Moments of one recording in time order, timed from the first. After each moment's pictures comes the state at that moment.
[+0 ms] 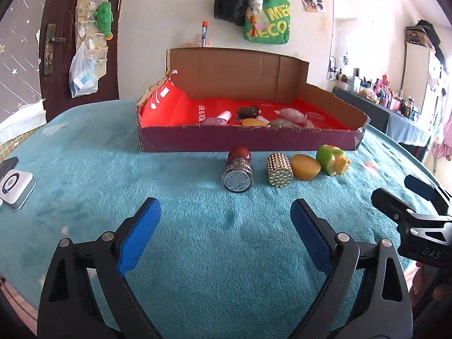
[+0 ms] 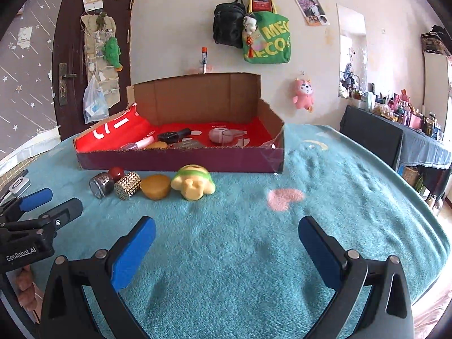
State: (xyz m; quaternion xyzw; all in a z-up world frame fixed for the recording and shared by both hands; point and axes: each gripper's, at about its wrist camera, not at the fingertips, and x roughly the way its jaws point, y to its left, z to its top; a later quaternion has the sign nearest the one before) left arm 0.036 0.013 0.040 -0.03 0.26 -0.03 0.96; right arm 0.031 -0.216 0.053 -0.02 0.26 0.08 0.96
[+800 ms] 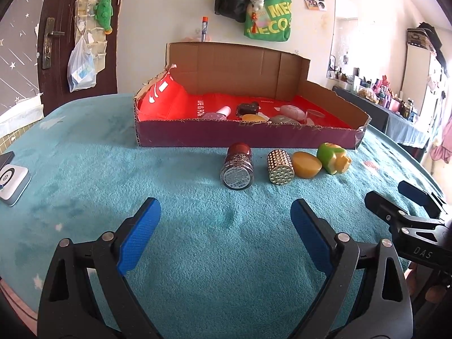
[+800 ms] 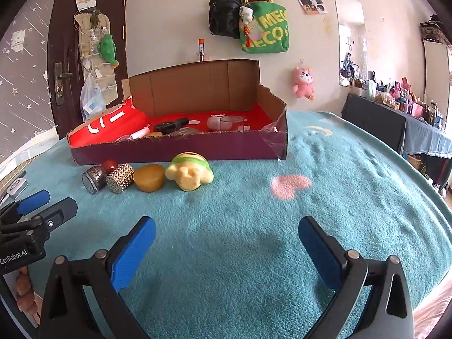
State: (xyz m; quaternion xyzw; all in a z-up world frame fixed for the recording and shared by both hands) left arm 0.042 0.016 0.038 -0.04 0.28 -0.03 0.96; right arm 0.042 -0.220 0.042 0.00 0.27 0.08 0.96
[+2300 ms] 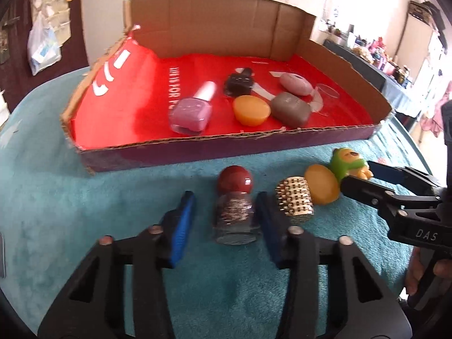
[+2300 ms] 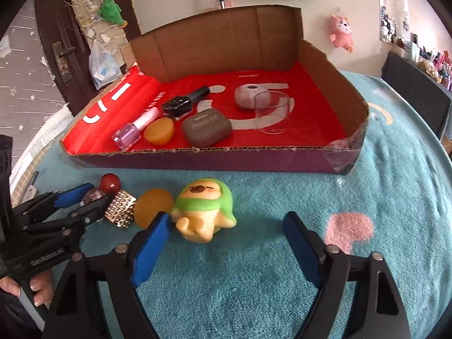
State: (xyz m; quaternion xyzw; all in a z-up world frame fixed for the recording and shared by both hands) left arm 0.142 0.012 0.047 -0.02 0.42 -0.10 0.90; right arm 0.142 -0.196 0.056 0.02 0.43 0.18 0.88
